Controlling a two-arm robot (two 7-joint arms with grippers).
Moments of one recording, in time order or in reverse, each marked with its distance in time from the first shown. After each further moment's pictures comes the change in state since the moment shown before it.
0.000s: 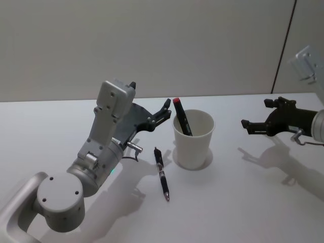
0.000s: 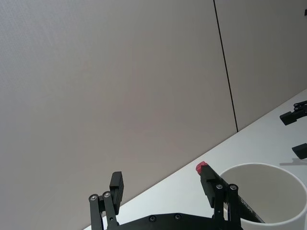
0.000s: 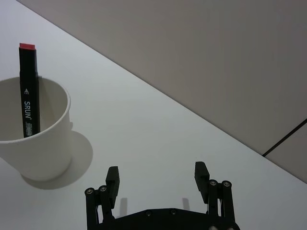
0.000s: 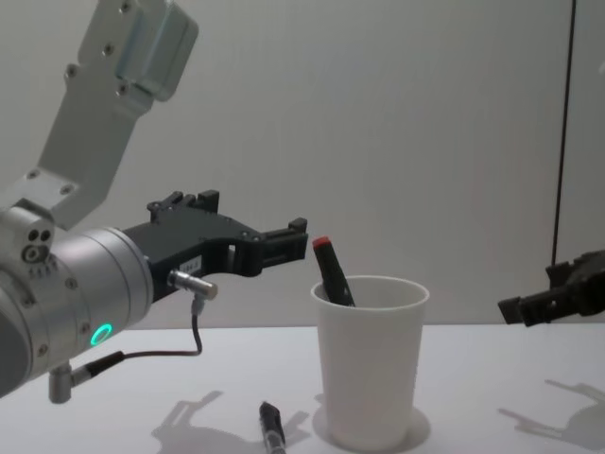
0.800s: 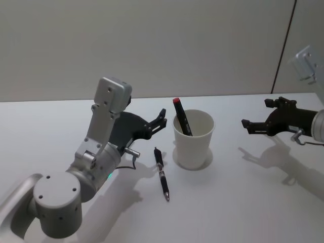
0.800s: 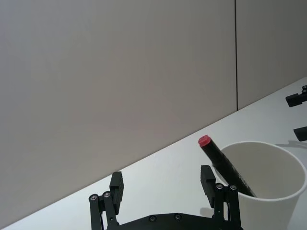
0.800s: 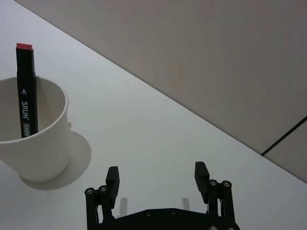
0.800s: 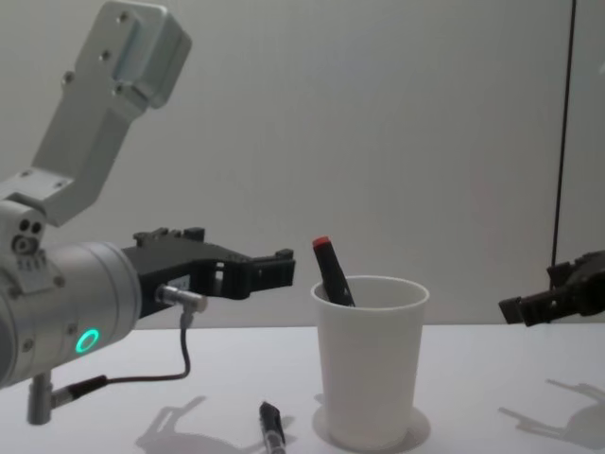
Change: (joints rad) left arm 0.029 0.010 -0.014 -0.072 -0.085 0.184 0.039; right arm 0.000 -0.001 0.000 0.001 0.002 0.001 -0.007
